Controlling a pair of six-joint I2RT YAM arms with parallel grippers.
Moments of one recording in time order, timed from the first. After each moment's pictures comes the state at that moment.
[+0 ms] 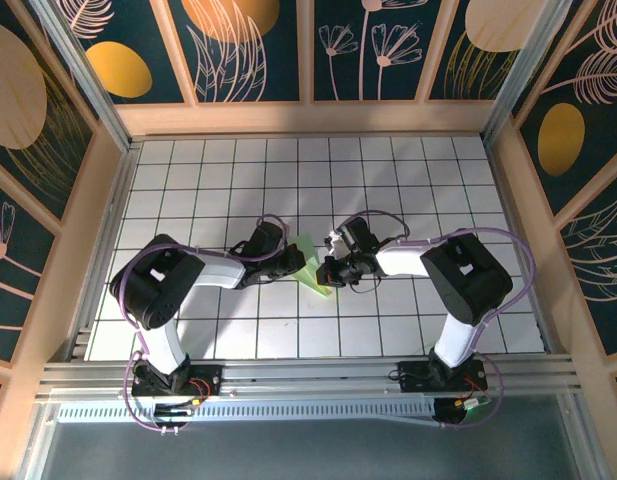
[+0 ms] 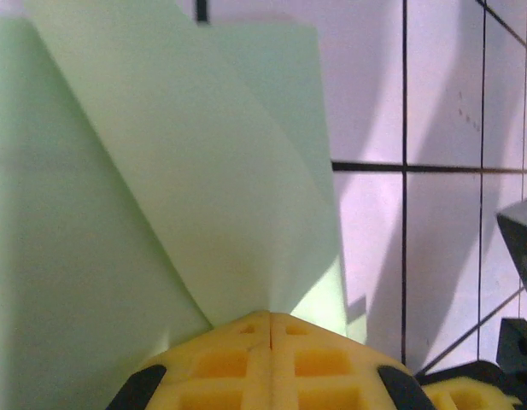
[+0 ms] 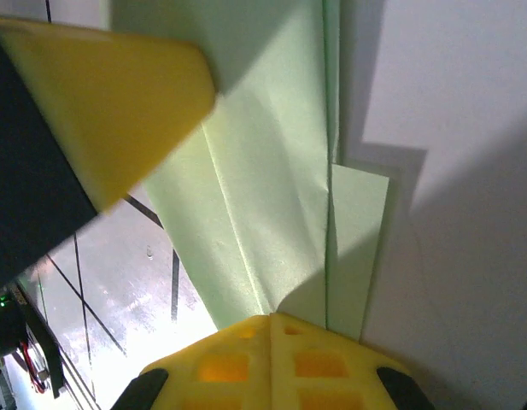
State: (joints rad) left arm -0.64 1.80 0.72 0.31 0.26 -0.91; right arm 0.64 1.76 0.79 -0.10 -0.58 0.57
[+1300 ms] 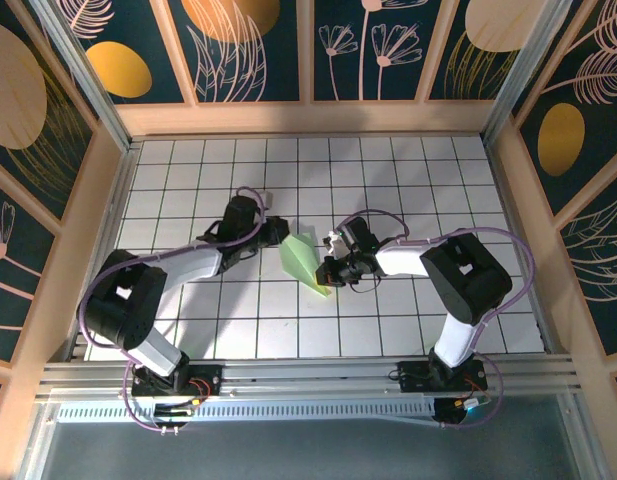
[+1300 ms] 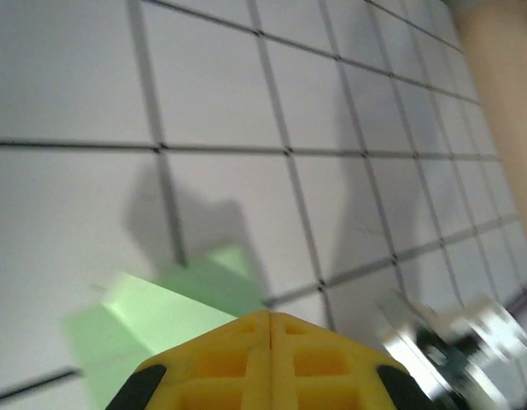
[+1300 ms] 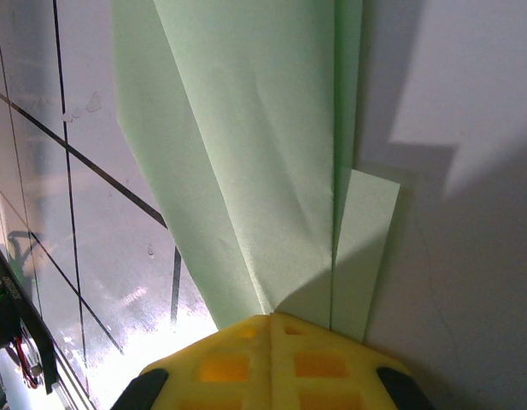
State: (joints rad) left arm -0.53 1.60 0.77 0.24 0.29 -0.68; right arm 0.64 1.76 0.79 -0.09 -0.58 0.55
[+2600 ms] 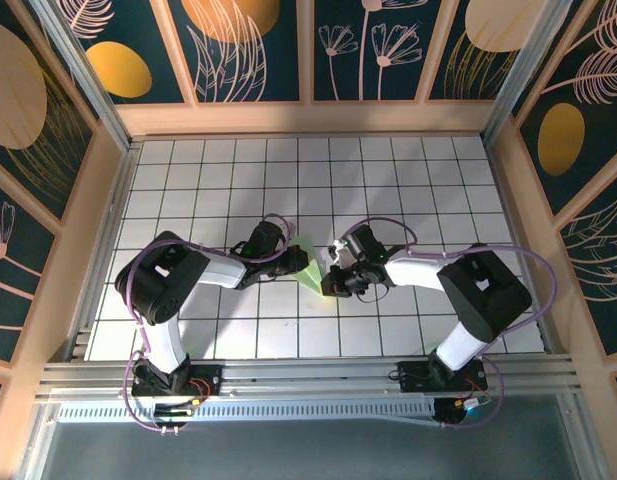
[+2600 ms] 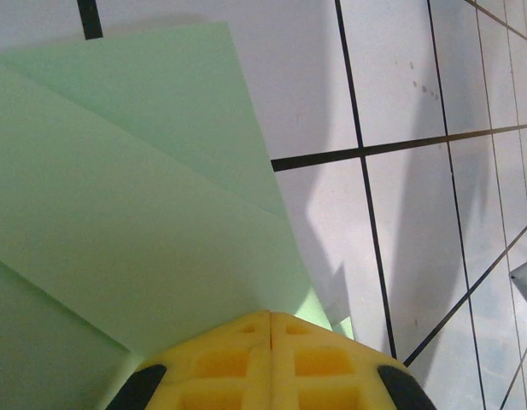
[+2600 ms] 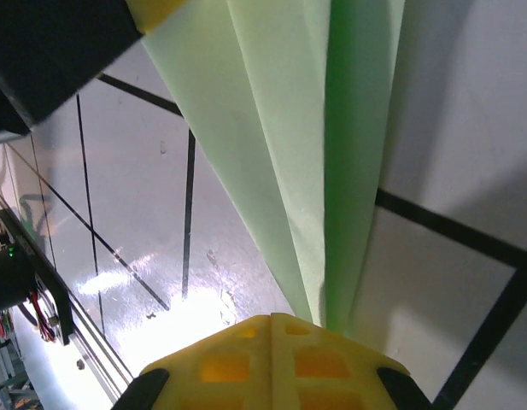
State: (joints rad) left arm -0.65 1.84 0.71 0.41 0.34 -0.79; right arm 0.68 1.62 0.69 -0.15 -0.60 0.60
